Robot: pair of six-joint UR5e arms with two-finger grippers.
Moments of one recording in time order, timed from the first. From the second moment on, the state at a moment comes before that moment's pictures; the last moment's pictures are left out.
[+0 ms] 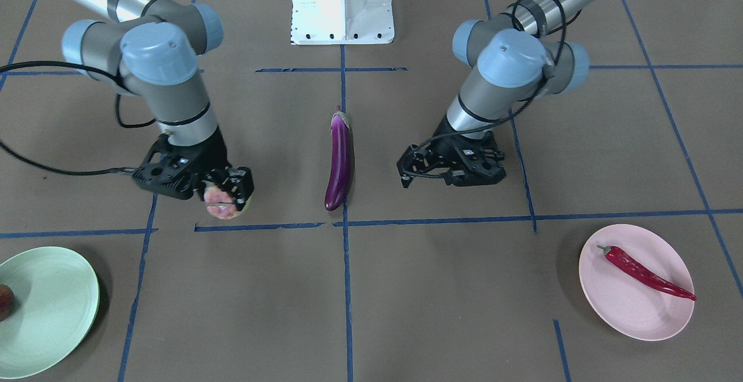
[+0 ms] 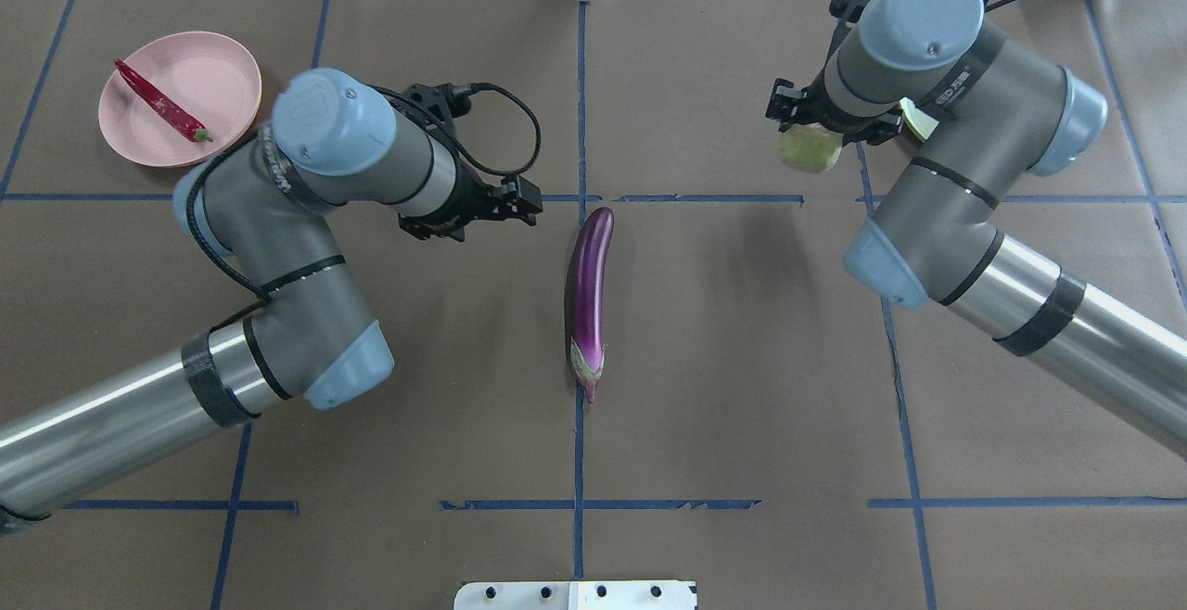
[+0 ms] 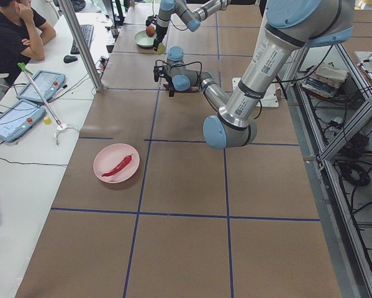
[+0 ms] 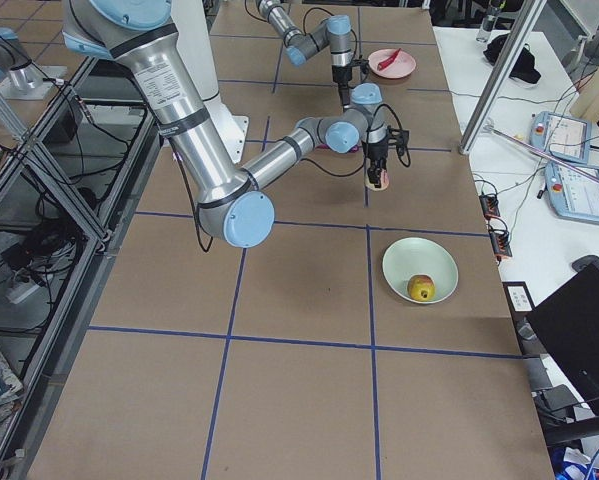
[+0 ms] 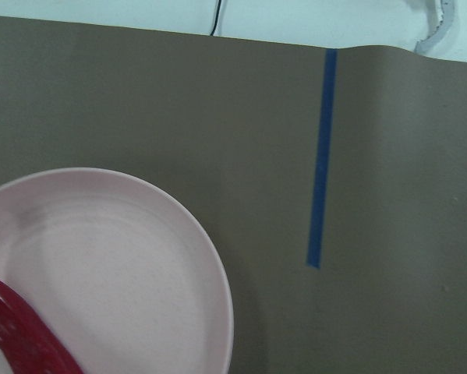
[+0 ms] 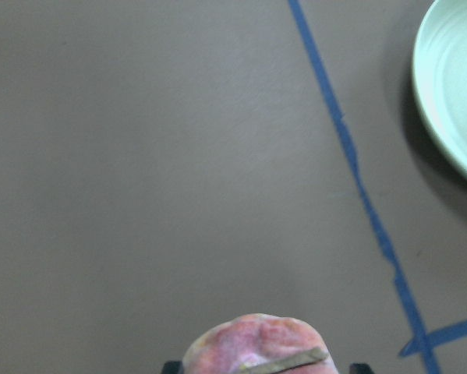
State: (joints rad) left arm -0.61 -2.24 -1.54 -2.01 -1.94 -1.33; right arm 0.88 -1.03 1.54 -1.41 1.82 1.19
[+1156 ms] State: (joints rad) left arm -0.47 -2.36 -1.37 -2.01 -1.71 -1.12; right arm 1.06 -0.98 1.13 -1.28 1.72 0.92
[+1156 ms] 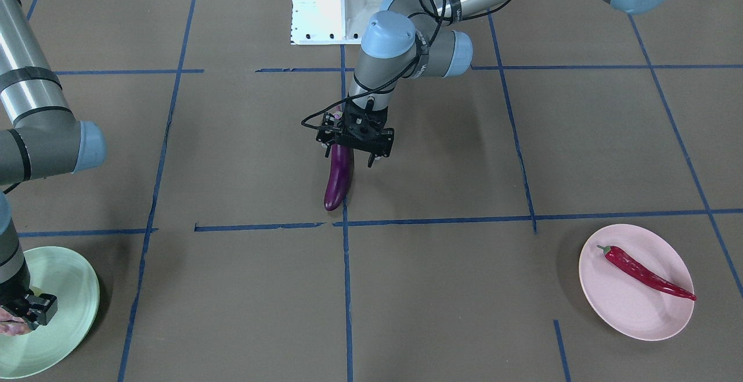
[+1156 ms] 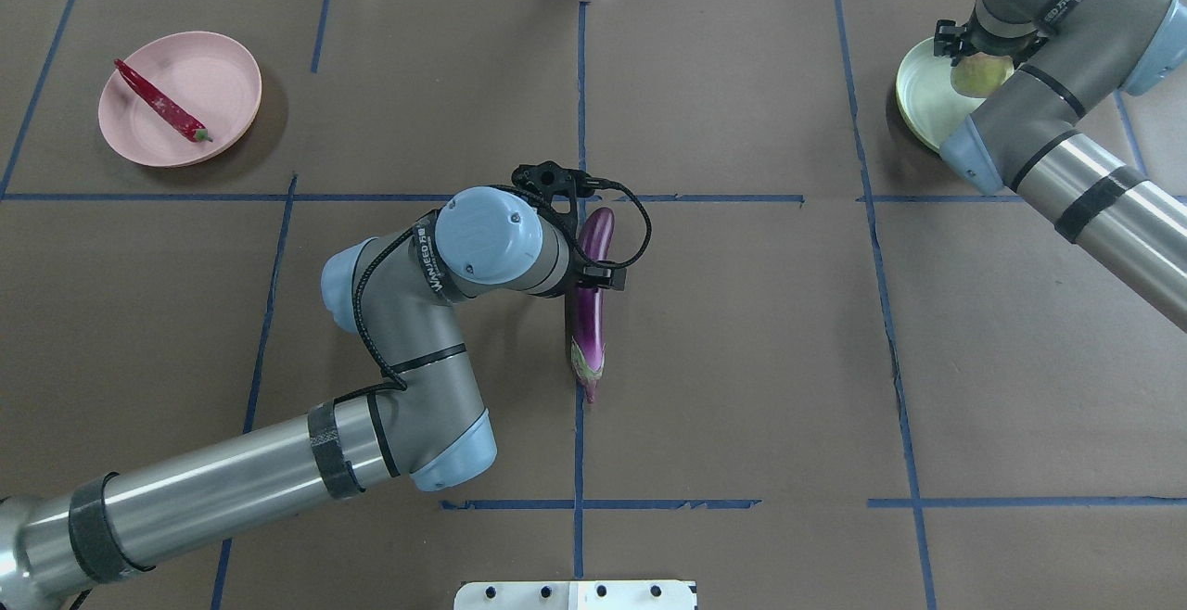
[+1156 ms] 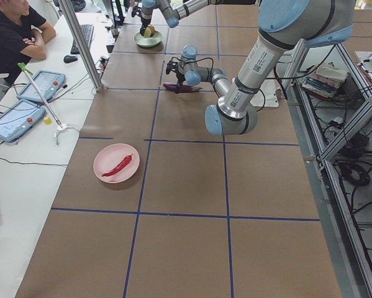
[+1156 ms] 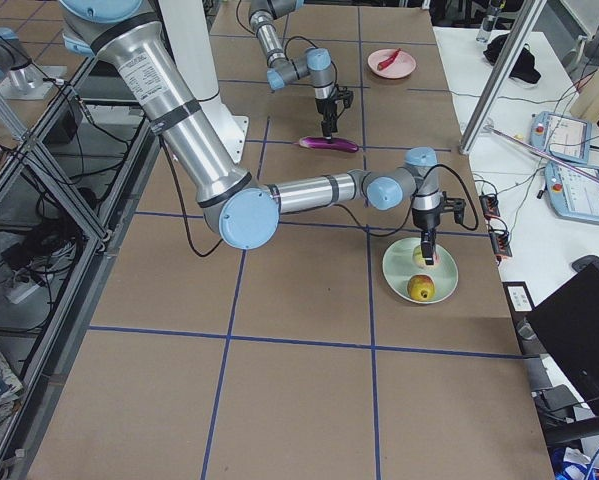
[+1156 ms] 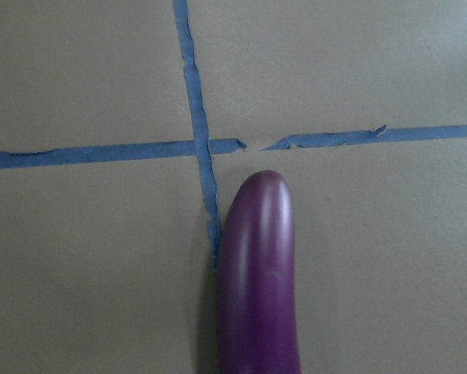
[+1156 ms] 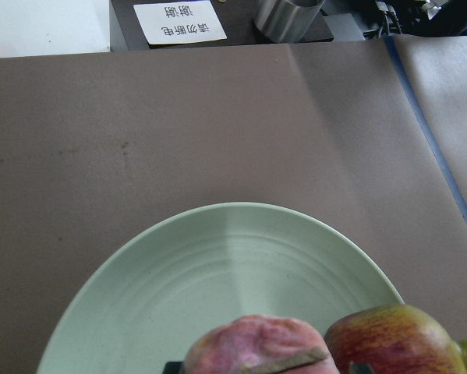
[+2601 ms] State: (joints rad) left arm -0.95 -2.18 -1.39 -1.89 -1.86 -1.04; right arm 1.13 -1.12 1.48 -1.29 2.03 0.88
